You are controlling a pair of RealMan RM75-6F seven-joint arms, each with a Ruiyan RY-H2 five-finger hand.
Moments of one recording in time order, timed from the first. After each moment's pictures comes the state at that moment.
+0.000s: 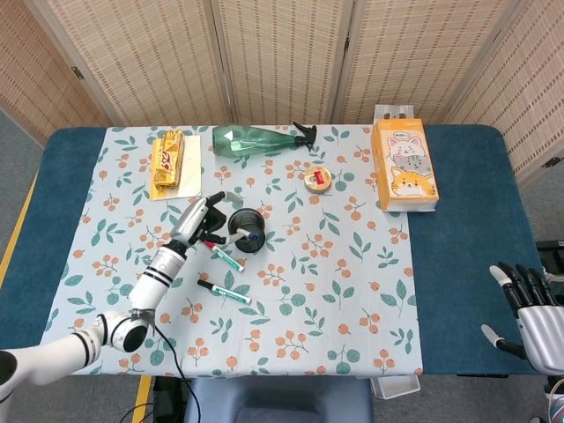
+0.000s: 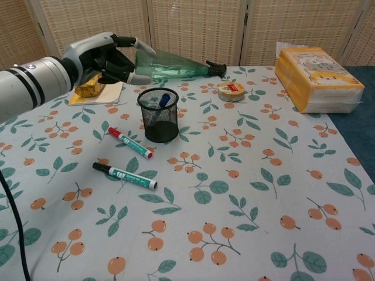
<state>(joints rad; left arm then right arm) -0.84 -1.58 -0.29 -1.24 1.26 0.92 -0.61 0.00 -1.04 -0.01 -1.61 -1.63 1.55 0.05</state>
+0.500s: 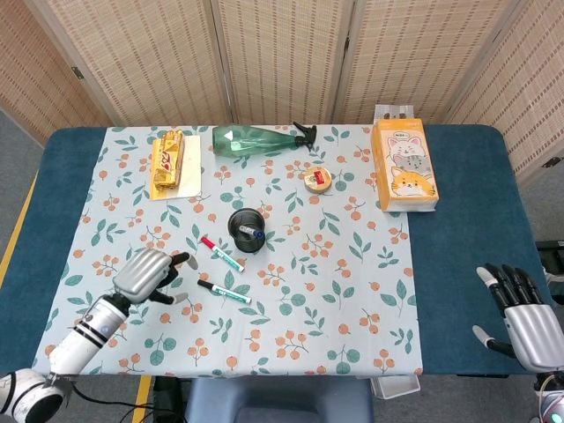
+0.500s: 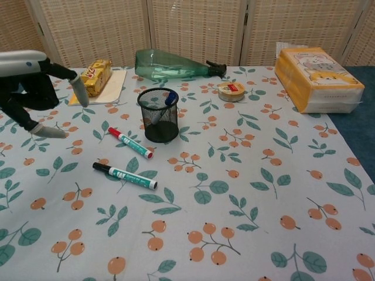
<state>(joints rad) -0.64 -1.15 -0.03 -1.76 1.43 1.03 -0.02 0.01 -1.06 -0.01 -1.61 -1.63 1.52 0.00</state>
